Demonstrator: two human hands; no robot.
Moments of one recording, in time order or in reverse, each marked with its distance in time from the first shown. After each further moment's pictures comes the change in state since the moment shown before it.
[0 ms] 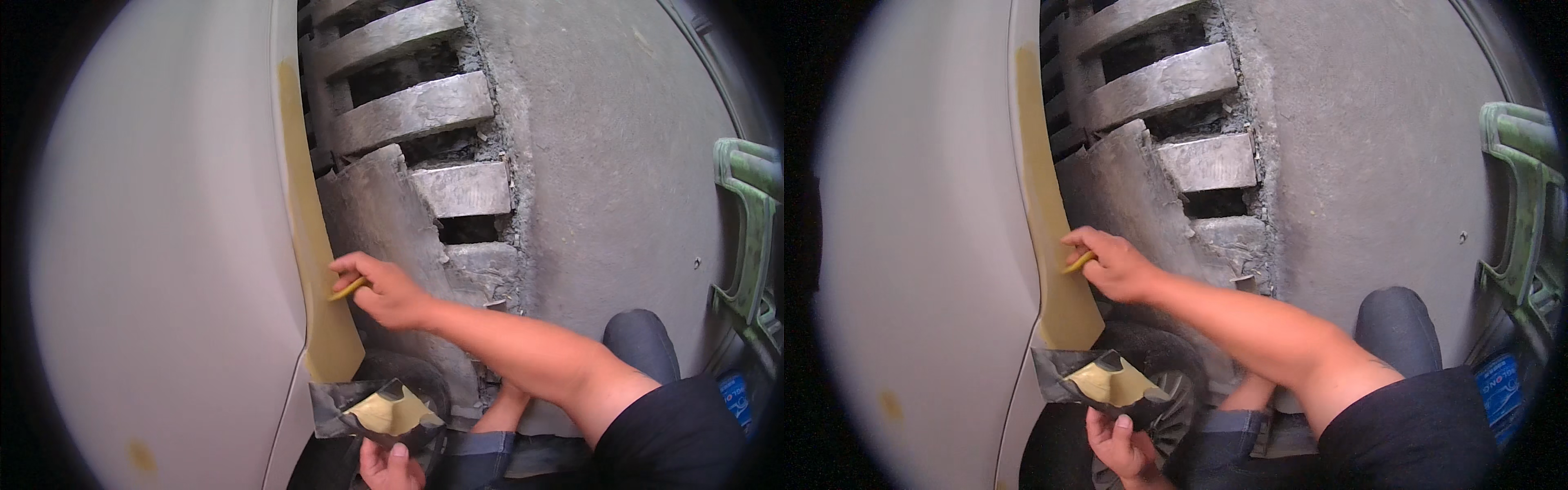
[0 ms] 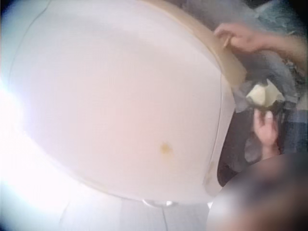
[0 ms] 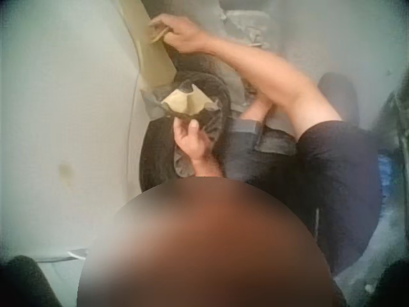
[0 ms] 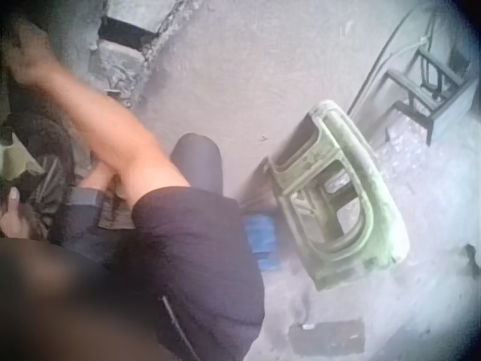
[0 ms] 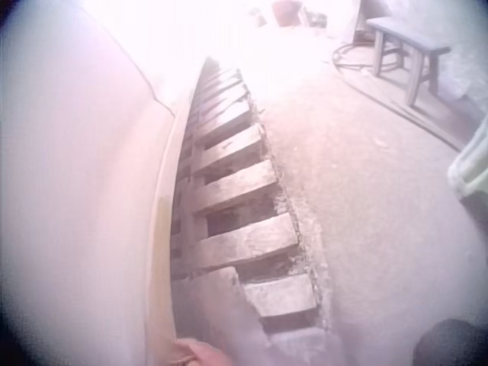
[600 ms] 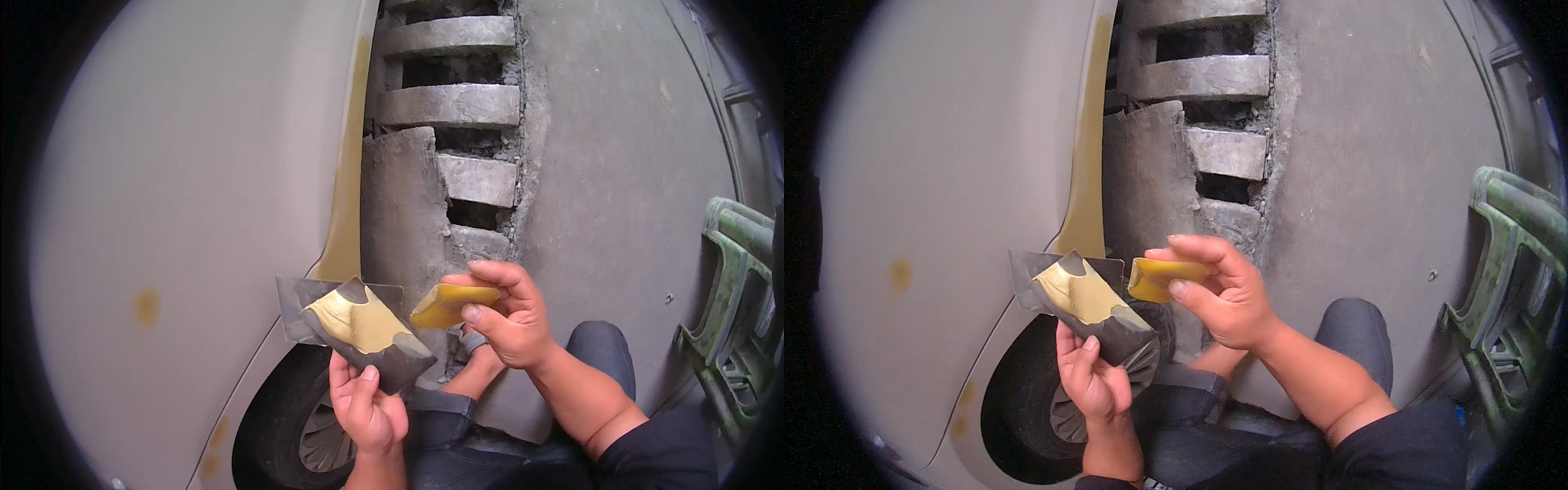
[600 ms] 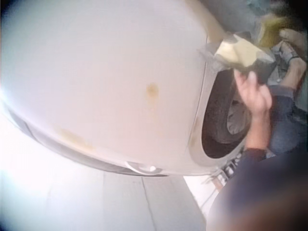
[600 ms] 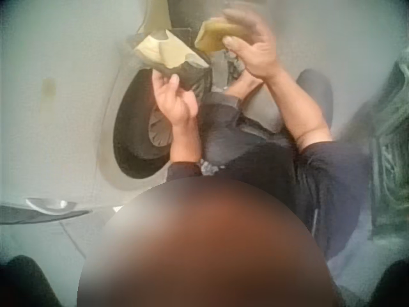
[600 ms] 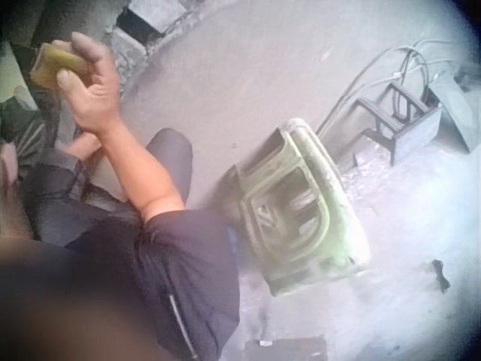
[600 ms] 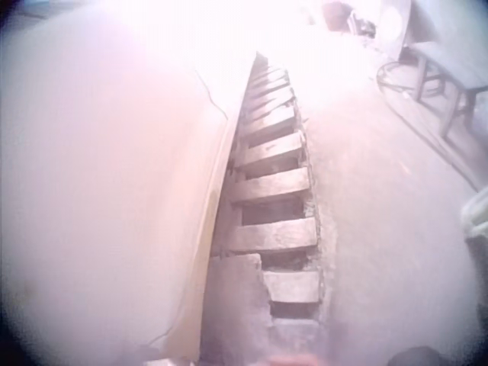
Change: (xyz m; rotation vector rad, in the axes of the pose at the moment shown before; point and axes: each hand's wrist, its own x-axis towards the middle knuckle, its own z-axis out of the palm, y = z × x) left_hand -0.014 0.071 0.059 -0.465 0.017 -0.018; right_hand -0.140 -0.159 -0.071 0.439 0.016 0.046
